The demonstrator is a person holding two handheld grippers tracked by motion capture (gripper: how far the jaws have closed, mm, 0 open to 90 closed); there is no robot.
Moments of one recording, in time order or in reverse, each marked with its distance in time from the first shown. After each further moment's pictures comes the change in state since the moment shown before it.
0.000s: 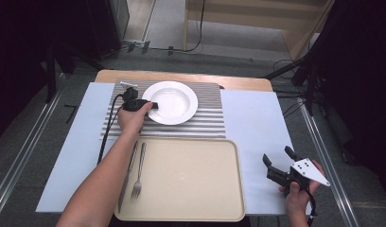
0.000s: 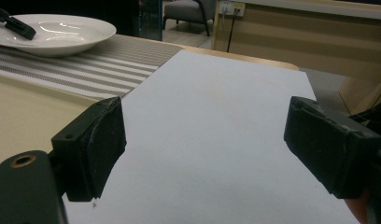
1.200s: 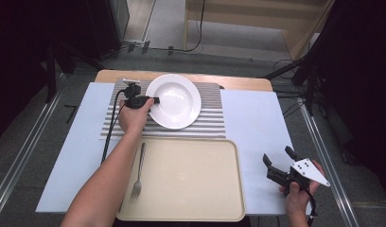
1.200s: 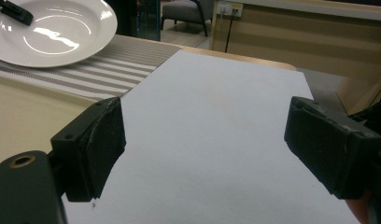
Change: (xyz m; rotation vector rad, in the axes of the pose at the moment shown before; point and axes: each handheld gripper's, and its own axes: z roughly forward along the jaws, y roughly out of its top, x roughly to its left) left arm -0.026 0.001 -0.009 -0.105 0.009 0.106; right arm 0.000 0.000 0.000 -0.001 -0.009 -0.001
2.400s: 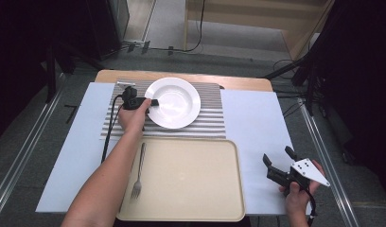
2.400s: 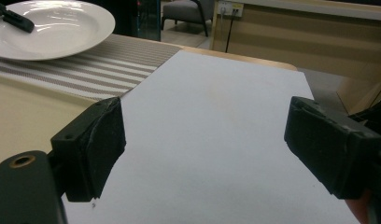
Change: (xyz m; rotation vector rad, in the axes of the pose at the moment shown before) left arm 0.023 -0.003 0.005 0.035 -0.080 -0.223; right arm 0.000 0.000 0.000 0.000 0.002 0.000
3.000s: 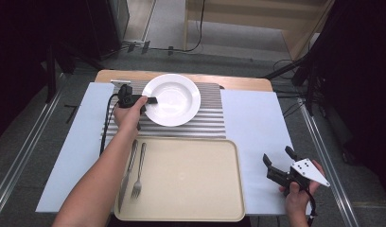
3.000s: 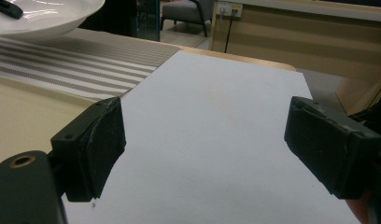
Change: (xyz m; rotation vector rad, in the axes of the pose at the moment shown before) left arm -0.002 0.005 -0.018 0.046 -0.124 -0.034; right arm 0.000 0.000 0.000 -0.002 -0.002 -0.001
